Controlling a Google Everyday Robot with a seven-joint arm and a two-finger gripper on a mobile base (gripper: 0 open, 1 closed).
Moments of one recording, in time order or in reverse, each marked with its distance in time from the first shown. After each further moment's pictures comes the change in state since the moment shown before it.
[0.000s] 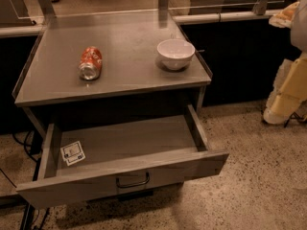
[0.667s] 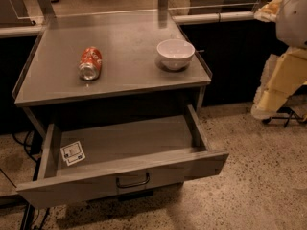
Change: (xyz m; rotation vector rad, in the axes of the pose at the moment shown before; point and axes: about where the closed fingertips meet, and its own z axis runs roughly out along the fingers) arm -0.024 -0.001 -0.002 0.001 -0.038 -0.048
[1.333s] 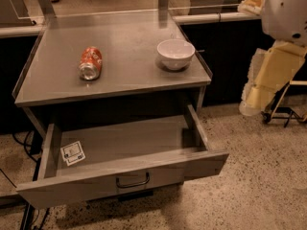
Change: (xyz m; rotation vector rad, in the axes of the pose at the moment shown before) arm -0.032 0.004 -0.005 -0.006 -0.051 -0.075
